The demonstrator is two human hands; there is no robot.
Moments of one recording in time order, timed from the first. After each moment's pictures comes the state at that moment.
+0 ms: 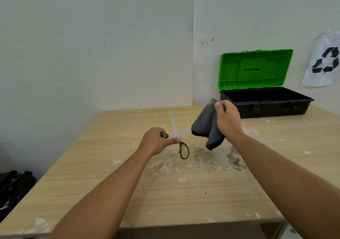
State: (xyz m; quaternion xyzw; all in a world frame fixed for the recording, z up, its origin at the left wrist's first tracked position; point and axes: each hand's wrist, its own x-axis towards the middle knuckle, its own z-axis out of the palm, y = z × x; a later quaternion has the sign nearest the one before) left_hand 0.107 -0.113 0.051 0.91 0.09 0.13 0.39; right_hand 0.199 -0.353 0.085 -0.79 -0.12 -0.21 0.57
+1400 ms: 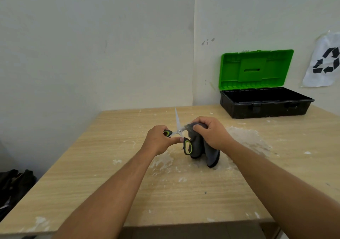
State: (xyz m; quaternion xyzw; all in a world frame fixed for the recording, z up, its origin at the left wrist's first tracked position) left_hand 0.103 -0.128 0.059 0.91 0.08 0.16 0.38; right_hand 0.157 -0.334 0.076 -0.78 -0.31 -0.04 0.54
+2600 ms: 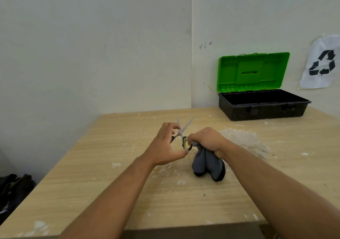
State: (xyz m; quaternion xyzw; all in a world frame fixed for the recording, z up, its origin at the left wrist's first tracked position) left_hand 0.089 -0.137 0.049 0.91 -0.14 0.20 0.33; right_hand 0.147 -0.328 0.077 -0.78 -0.16 0.16 0.58
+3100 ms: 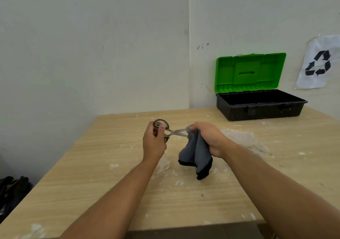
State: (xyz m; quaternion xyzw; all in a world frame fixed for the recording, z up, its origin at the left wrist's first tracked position) left_hand 0.105 -0.146 0.044 0.72 0.08 0.33 0.60; right_hand 0.148 -0.325 0.086 -0.65 -0.07 0.19 0.73
